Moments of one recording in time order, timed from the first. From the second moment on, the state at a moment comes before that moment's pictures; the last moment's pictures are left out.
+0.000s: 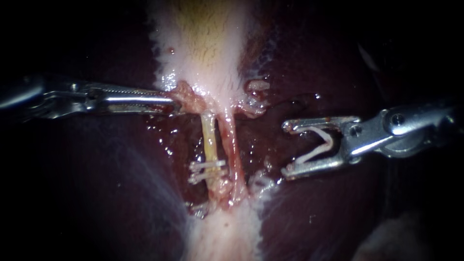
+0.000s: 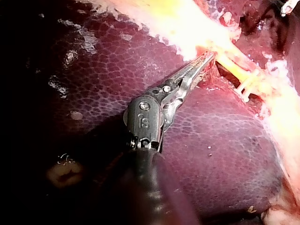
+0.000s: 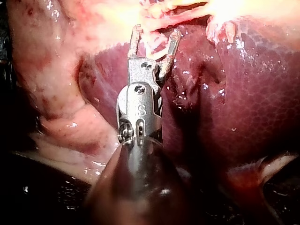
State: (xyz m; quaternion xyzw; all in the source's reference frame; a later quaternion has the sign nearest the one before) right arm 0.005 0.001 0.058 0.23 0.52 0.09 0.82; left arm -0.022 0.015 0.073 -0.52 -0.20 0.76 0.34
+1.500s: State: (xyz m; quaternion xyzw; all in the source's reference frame) right arm 0.018 -0.001 0.060 0.31 0.51 0.12 0.79; left arm -0.017 0.016 0.063 -0.53 -0.20 0.74 0.36
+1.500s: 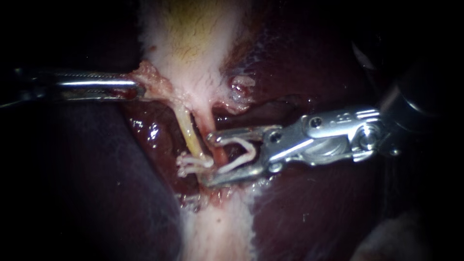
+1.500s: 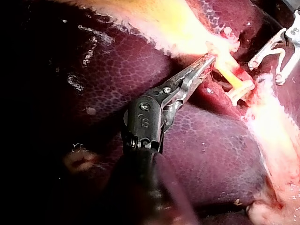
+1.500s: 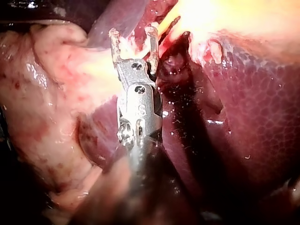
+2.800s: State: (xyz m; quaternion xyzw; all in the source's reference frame) right arm 0.024 0.001 0.069 0.30 0.50 0.17 0.79; left arm -0.018 0.016 0.063 -0.53 -0.20 0.74 0.36
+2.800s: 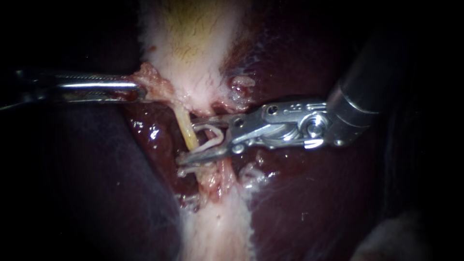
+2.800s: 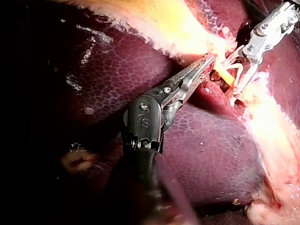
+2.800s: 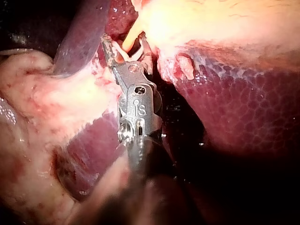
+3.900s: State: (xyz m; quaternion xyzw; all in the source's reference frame) right arm 0.025 0.003 0.063 0.37 0.60 0.18 0.69; left arm -0.018 0.016 0.063 -0.53 -0.20 0.74 0.36
